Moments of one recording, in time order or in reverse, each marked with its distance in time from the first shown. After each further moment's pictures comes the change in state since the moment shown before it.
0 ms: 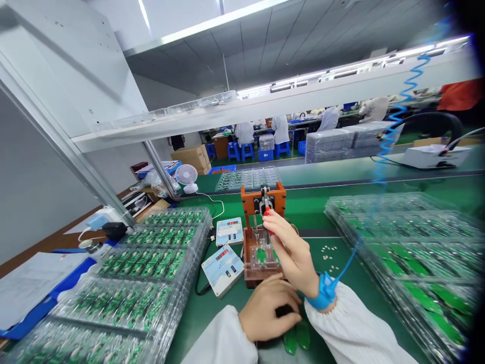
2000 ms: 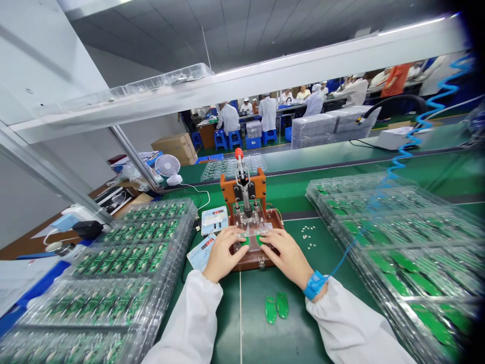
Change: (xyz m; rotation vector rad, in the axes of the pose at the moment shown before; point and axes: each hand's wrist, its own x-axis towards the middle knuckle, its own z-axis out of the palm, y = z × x) left_hand 0.019 -0.030 -0.075 0.405 0.155 -0.214; right_hand -0.092 0.056 -0.030 -0.396 -0.288 0.257
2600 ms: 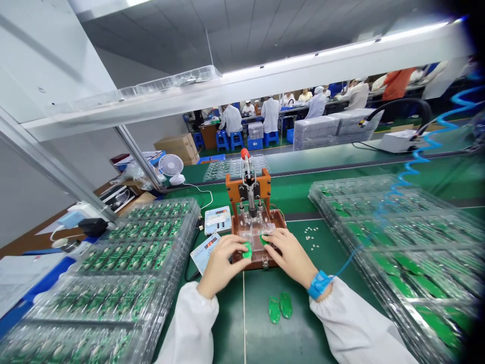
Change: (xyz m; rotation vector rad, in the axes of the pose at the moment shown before) left_hand -0.031 0.026 -0.019 -0.208 -0.070 -0.104; right_hand 0.007 -0.006 -0.006 -0.042 -0.091 0.000
